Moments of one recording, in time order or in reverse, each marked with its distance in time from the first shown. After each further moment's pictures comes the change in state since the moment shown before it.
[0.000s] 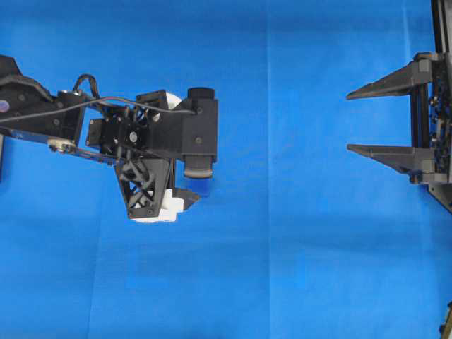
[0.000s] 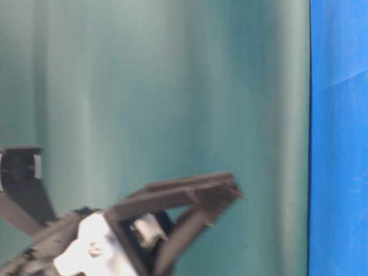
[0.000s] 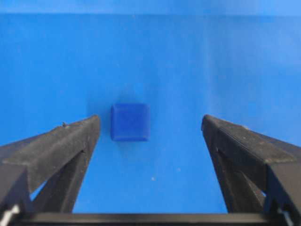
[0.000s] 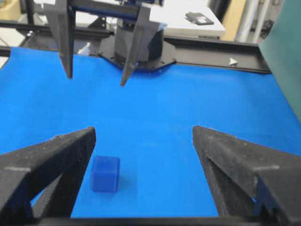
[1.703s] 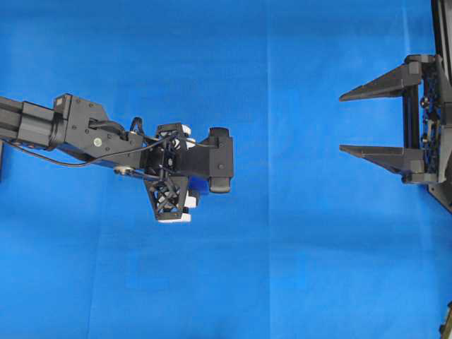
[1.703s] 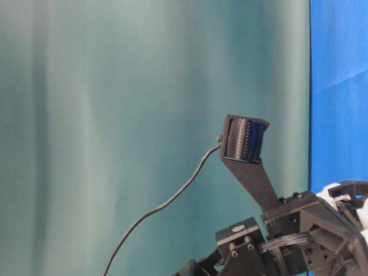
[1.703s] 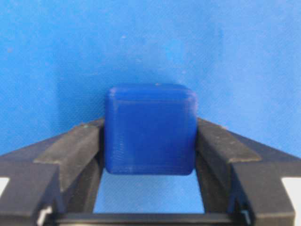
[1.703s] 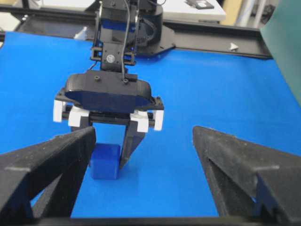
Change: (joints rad) left arm 0.032 0.333 0.153 0.002 -0.307 0.012; right arm -0.008 0.044 0.000 0.000 -0.003 0.000
